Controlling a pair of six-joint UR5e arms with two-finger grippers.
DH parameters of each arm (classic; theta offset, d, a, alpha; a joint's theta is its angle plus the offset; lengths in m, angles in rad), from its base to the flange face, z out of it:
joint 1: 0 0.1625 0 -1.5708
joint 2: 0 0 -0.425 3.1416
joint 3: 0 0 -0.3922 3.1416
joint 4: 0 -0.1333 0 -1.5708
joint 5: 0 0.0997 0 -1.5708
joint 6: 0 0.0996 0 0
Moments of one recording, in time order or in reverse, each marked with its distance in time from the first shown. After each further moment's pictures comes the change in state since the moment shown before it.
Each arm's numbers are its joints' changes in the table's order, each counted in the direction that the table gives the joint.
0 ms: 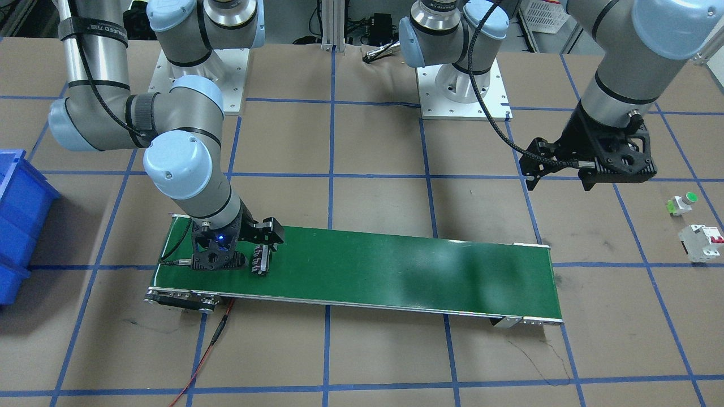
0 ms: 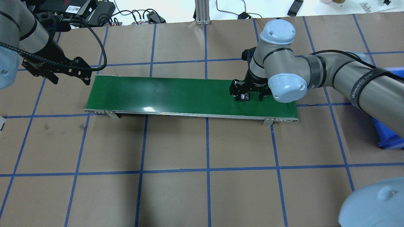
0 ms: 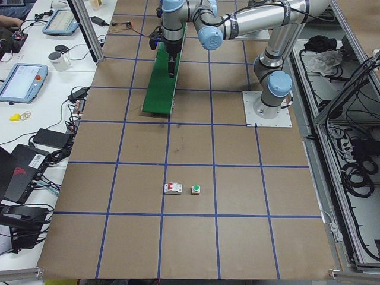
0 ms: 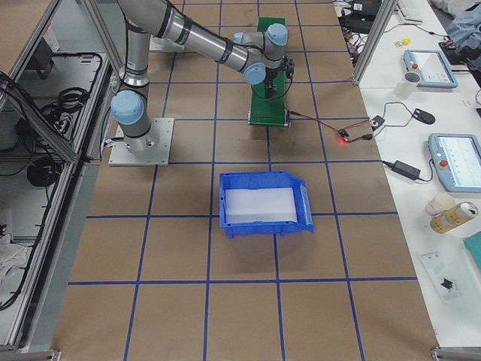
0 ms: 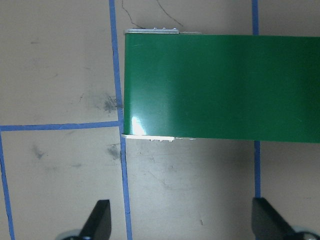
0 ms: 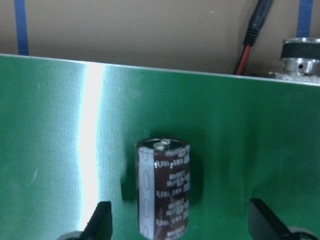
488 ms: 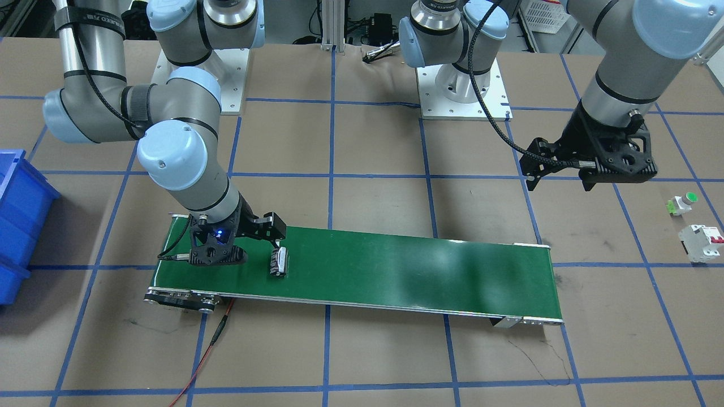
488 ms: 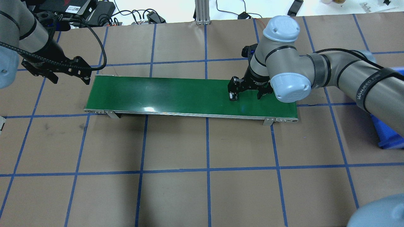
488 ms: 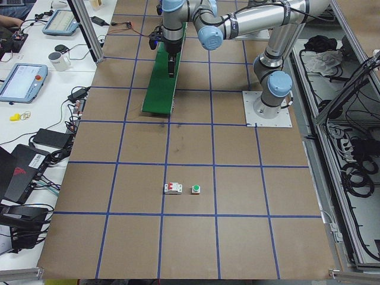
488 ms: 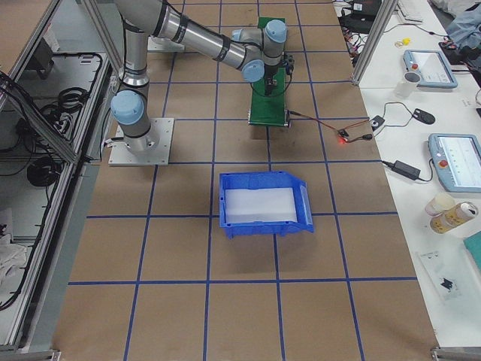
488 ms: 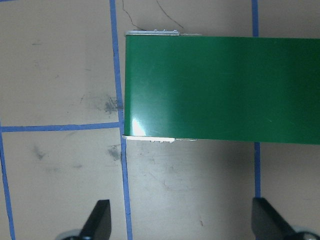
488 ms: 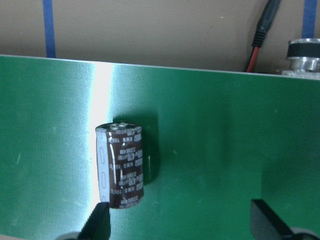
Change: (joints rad) left arm 0.000 0.000 0.003 -0.001 0.000 -0.001; right arm -0.001 0.033 0.005 -0.004 0.037 0.012
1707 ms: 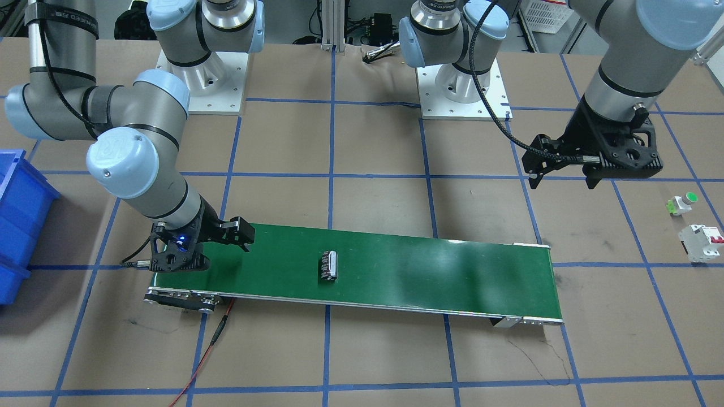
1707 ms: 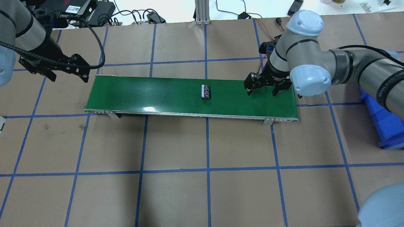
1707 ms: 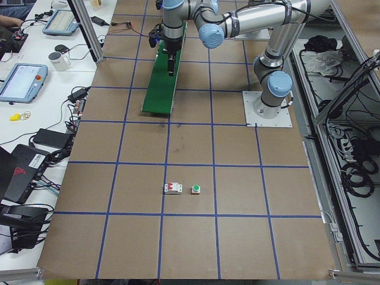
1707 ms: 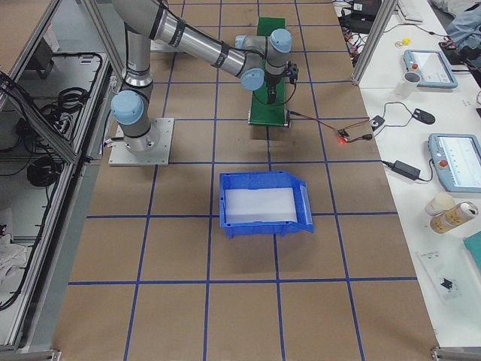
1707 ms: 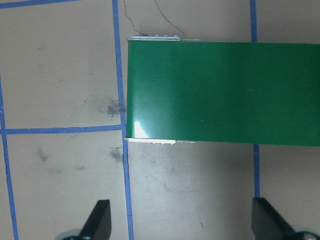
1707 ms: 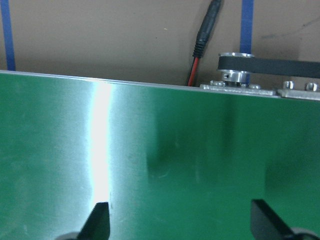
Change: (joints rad) left arm 0.000 -0.008 0.010 0.003 -0.001 0.001; right arm -0.098 0.015 0.004 -0.038 0.007 -0.103
